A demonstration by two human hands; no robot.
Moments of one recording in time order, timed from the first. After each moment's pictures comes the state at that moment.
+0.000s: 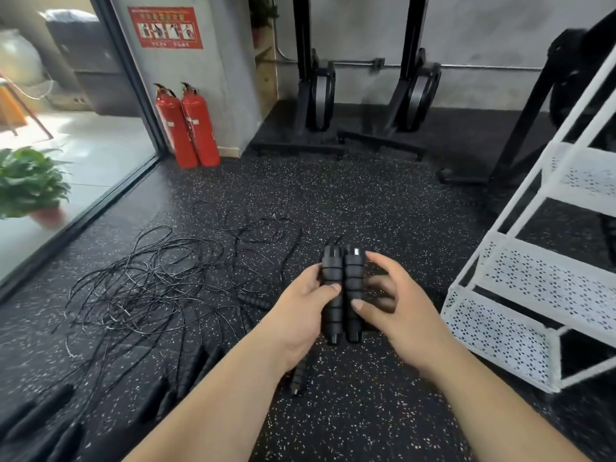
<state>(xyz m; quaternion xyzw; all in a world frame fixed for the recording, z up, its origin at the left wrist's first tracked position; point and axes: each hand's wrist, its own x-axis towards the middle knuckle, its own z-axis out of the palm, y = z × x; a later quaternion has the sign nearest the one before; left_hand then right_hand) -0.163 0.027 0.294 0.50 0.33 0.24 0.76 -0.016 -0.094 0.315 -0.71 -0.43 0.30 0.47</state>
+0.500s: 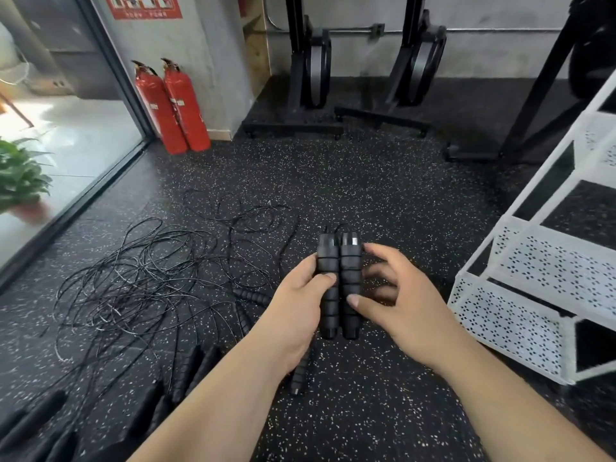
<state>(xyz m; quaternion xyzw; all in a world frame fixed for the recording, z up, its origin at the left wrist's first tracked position) -0.140 0.050 0.290 0.52 0.35 0.25 0.74 0.007 -0.063 0.312 -0.73 -0.44 0.29 0.44</state>
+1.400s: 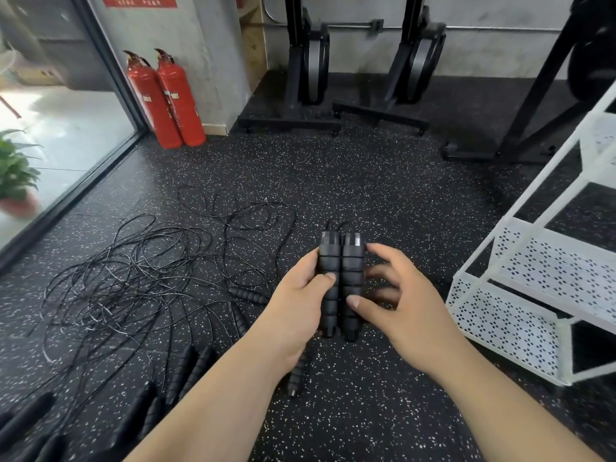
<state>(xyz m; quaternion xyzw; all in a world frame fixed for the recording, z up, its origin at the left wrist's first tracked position) -0.144 0.052 0.310 0.58 0.37 0.21 0.69 0.002 -0.059 0.305 -0.74 -0.44 0.26 0.44</state>
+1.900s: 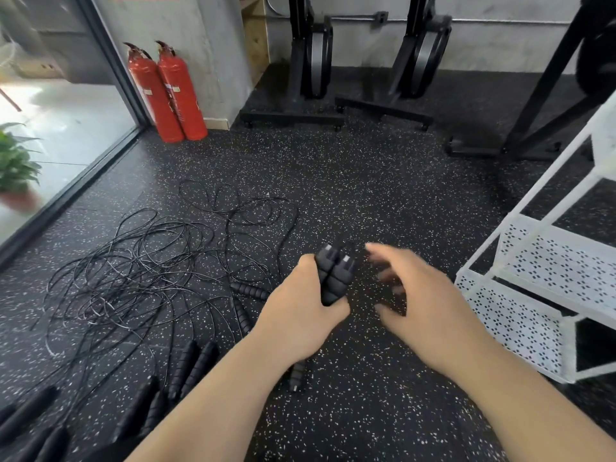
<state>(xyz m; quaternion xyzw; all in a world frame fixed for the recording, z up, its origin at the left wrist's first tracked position) -0.153 0.059 0.308 0.81 0.43 0.09 0.40 0.008 -0.063 0.325 -0.79 -0.55 0.13 0.22</state>
